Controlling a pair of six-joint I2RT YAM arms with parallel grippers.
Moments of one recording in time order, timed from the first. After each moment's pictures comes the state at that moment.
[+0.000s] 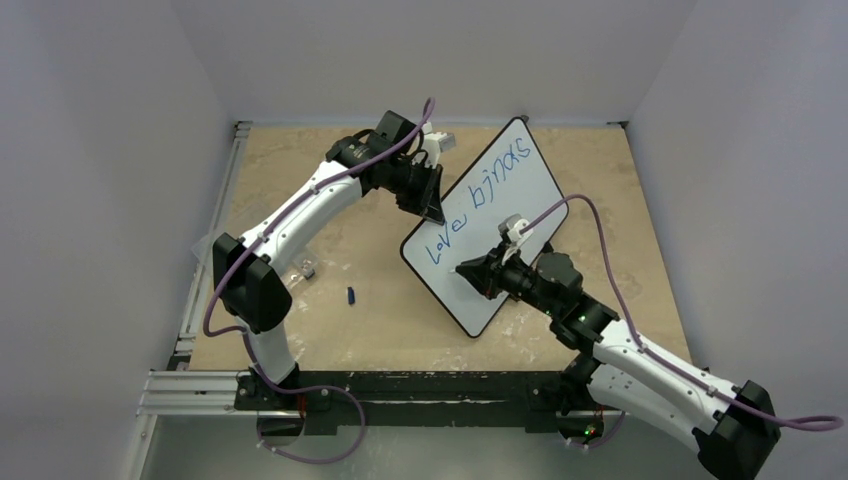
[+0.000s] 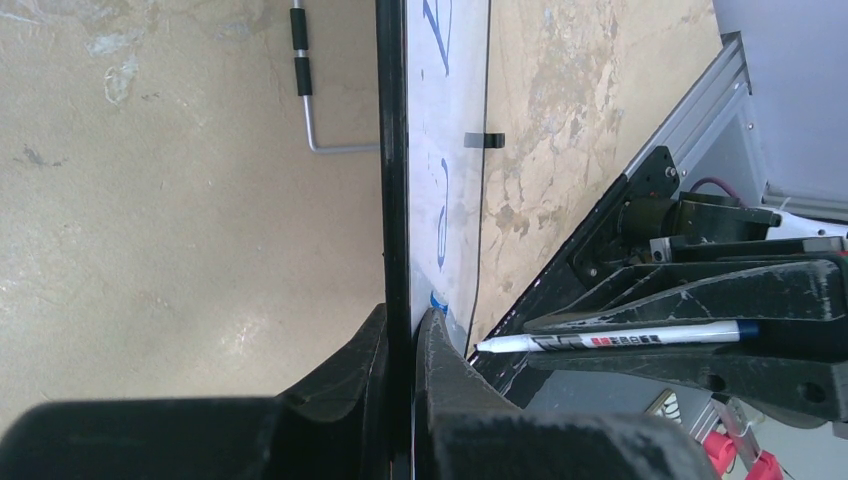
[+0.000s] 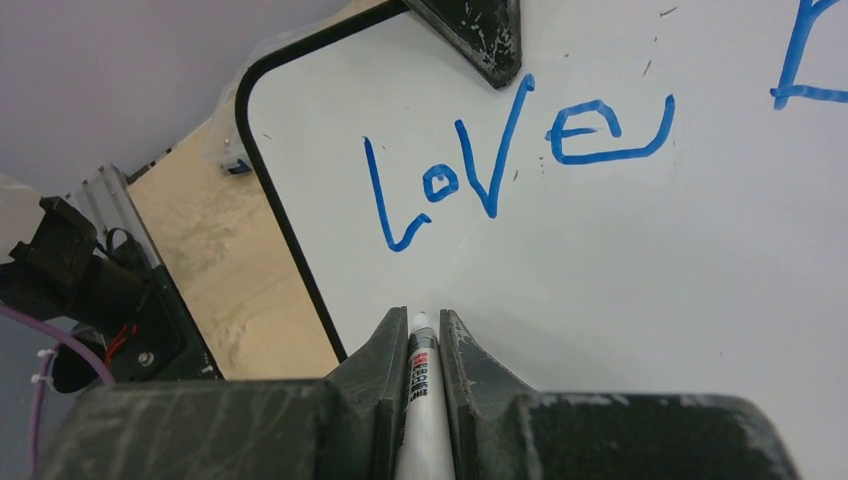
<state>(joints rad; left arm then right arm) -0.63 1.81 1.81 -0.93 0.46 -0.23 0.74 0.75 0.45 0.16 -0.14 0.30</state>
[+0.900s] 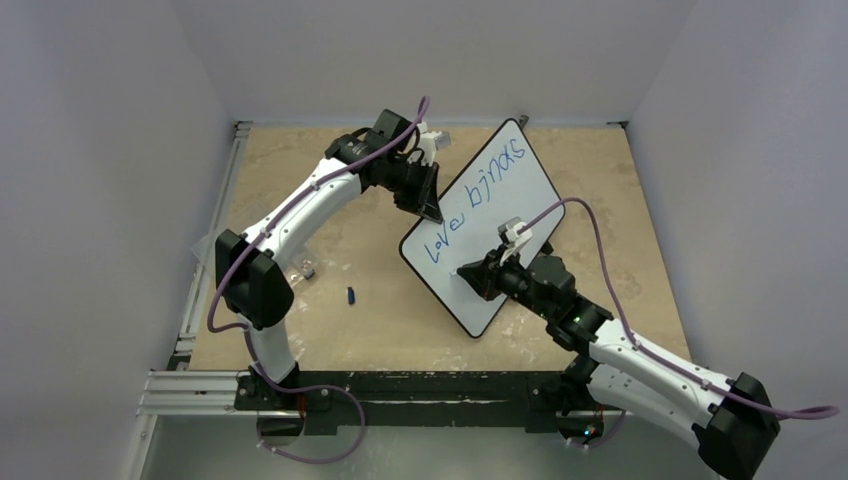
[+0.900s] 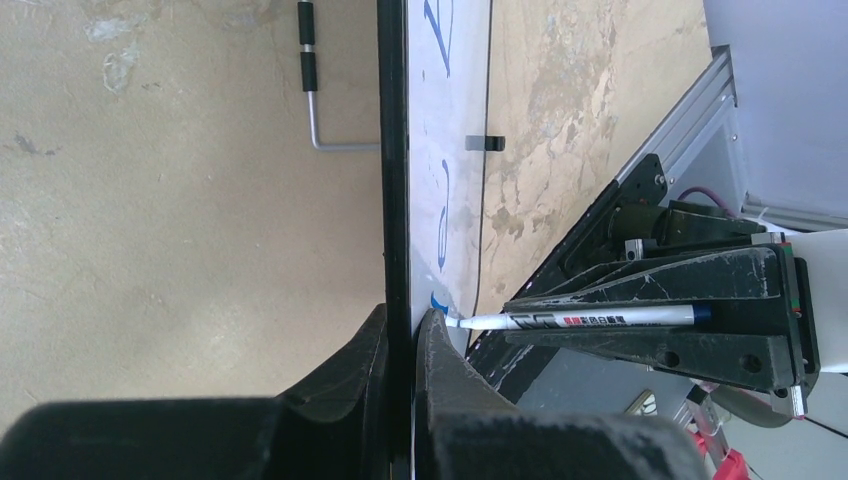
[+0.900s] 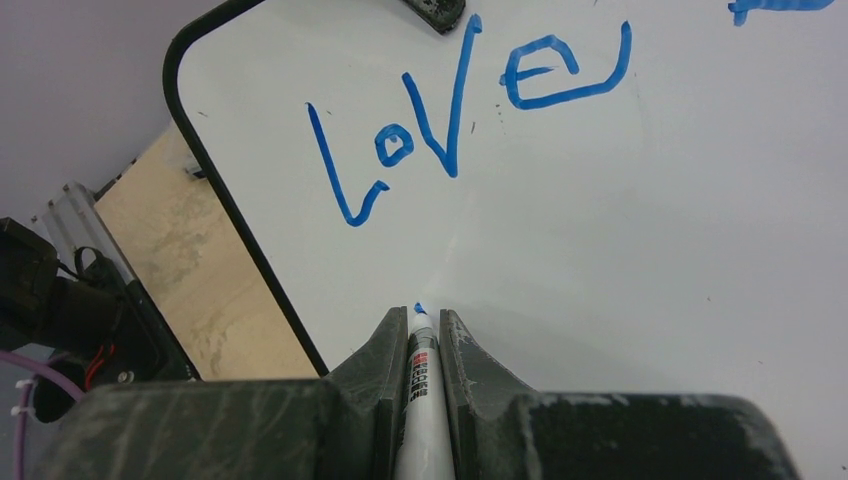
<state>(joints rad) -0.60 1.83 1.81 -0.93 0.49 -0.26 0.77 0.80 0.42 0.18 -0.05 0.36</state>
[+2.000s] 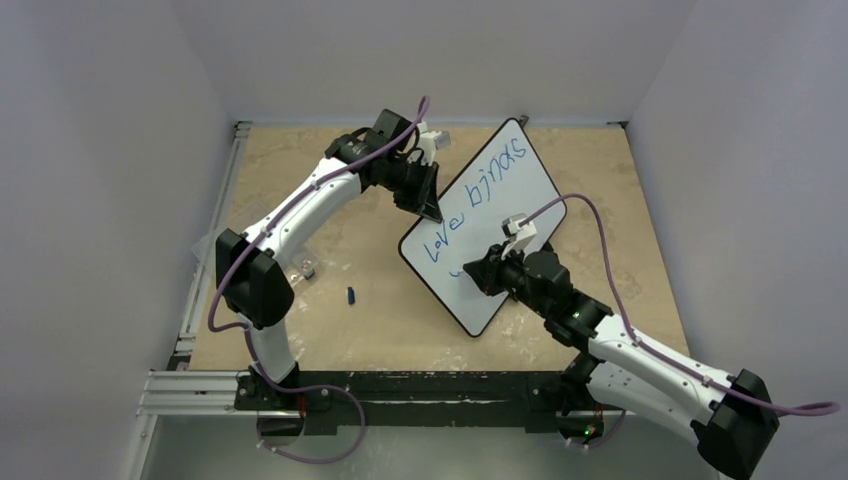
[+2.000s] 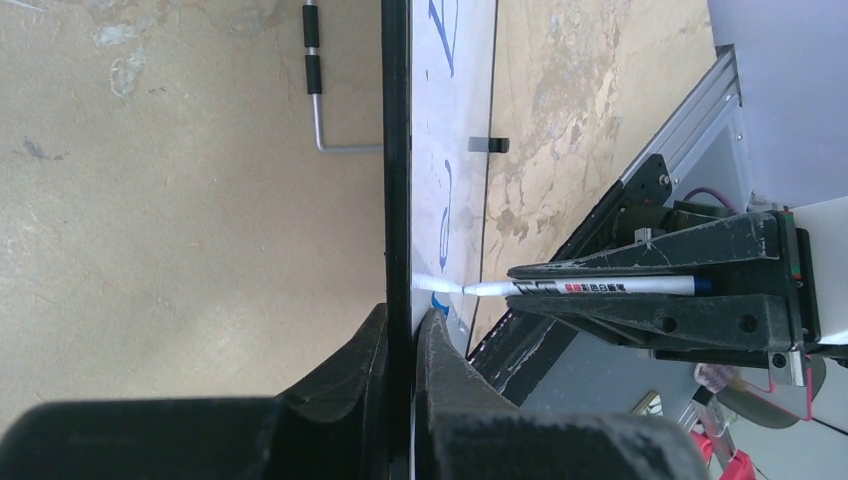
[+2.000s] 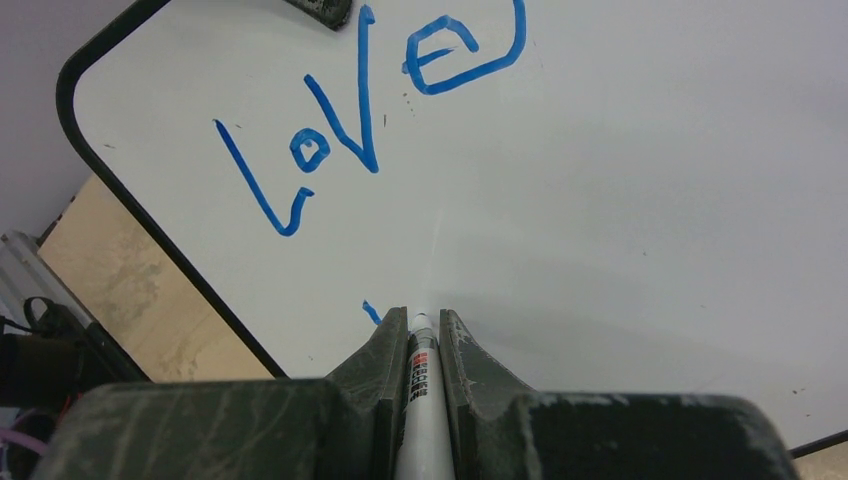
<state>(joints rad) -0.60 1.83 1.81 -0.92 0.49 -0.25 0.77 0.81 0.45 0.06 0.08 0.44</state>
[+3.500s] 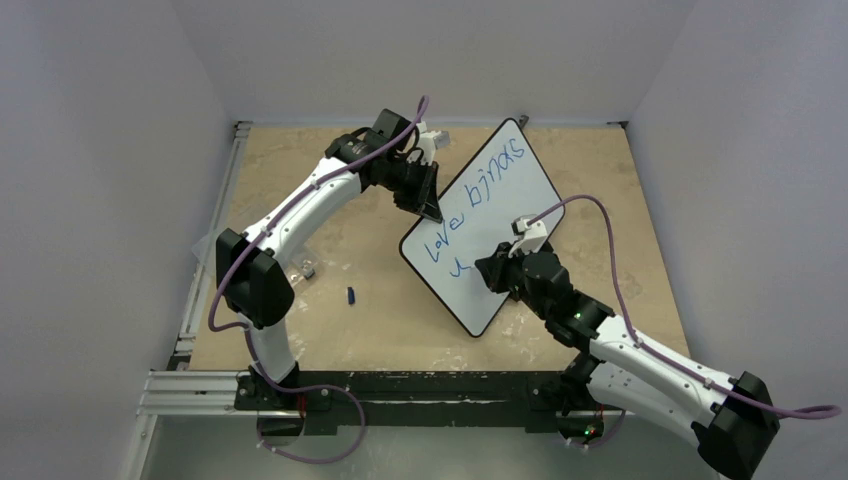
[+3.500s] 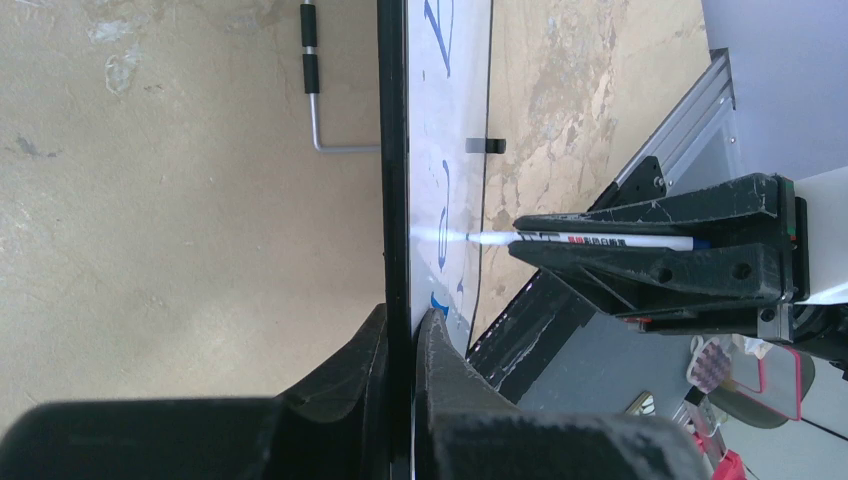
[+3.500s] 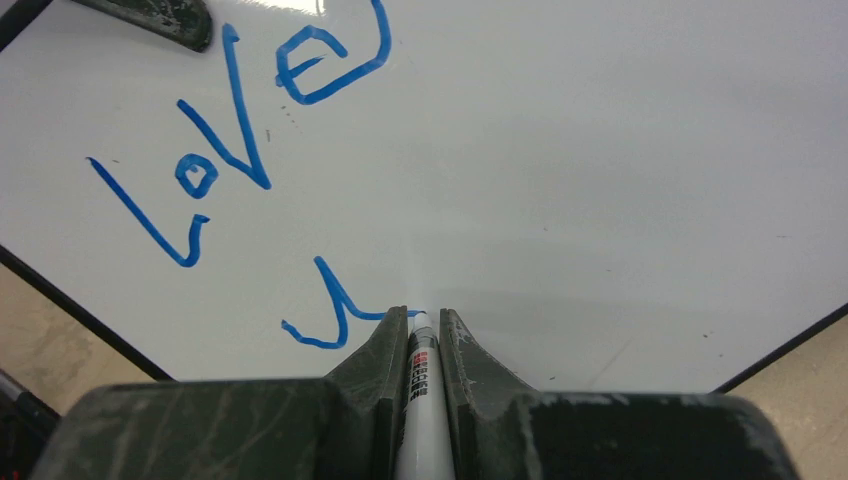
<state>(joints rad) -0.59 1.83 1.81 -0.92 0.49 -0.26 0.77 0.81 0.46 0.01 0.23 0.48</state>
